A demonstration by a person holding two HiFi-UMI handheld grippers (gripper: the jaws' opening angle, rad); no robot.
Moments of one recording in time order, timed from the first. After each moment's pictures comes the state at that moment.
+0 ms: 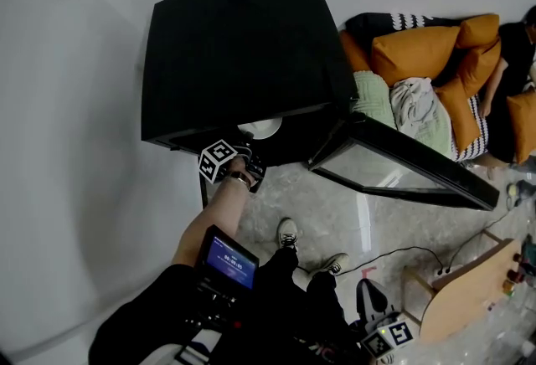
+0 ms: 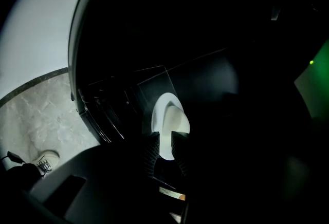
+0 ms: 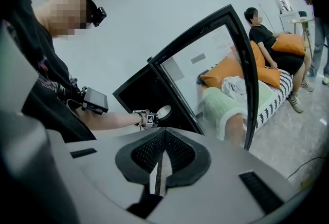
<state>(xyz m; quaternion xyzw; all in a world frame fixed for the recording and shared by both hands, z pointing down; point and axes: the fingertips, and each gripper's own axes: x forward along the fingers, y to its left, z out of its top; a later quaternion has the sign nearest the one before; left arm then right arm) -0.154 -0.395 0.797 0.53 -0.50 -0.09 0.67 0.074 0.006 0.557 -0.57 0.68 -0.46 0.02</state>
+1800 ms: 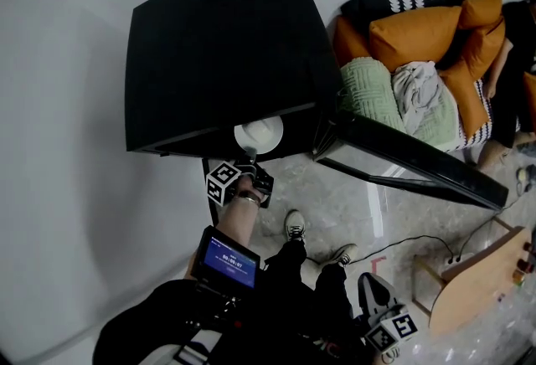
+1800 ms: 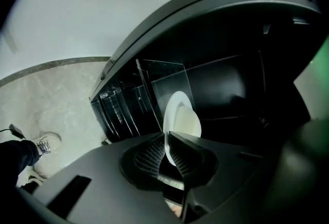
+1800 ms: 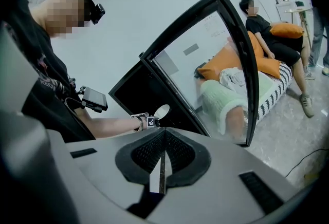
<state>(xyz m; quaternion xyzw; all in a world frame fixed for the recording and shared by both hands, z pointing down) -0.146 -0.338 0.820 0.47 -0.53 -0.13 0.69 0.084 -0.003 0.580 -0.56 0.67 -0.49 0.02</state>
